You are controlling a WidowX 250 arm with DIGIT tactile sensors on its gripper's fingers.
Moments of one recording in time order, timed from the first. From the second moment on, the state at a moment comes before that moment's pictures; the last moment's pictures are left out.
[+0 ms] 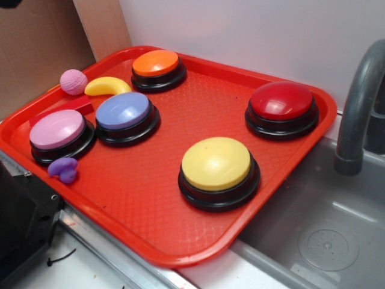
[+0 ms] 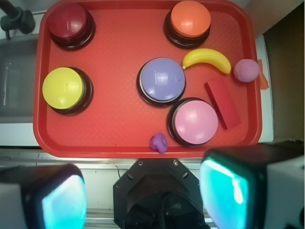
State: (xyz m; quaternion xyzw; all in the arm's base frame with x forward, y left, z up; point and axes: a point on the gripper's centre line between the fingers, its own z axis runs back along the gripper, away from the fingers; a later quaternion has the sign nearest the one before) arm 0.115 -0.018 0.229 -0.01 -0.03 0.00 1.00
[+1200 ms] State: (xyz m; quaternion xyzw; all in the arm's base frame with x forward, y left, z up) arm 0.210 0.019 0.050 0.03 0.00 -0.10 0.99
